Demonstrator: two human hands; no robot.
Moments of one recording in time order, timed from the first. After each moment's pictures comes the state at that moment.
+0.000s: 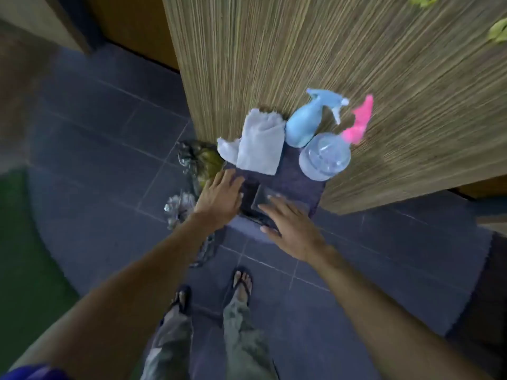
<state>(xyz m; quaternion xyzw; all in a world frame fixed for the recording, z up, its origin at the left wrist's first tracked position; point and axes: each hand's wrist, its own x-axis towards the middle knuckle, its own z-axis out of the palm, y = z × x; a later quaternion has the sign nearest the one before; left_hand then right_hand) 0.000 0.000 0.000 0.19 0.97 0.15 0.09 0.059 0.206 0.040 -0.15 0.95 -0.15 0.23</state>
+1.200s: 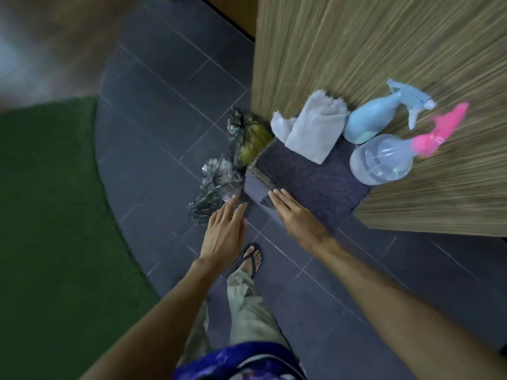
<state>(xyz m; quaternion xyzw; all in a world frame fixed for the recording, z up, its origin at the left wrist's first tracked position) 0.152 -0.012 -0.012 -0.06 0.95 0.25 0.17 0.058 0.184 -0.024 -0.36 0.90 -0.13 0.19</state>
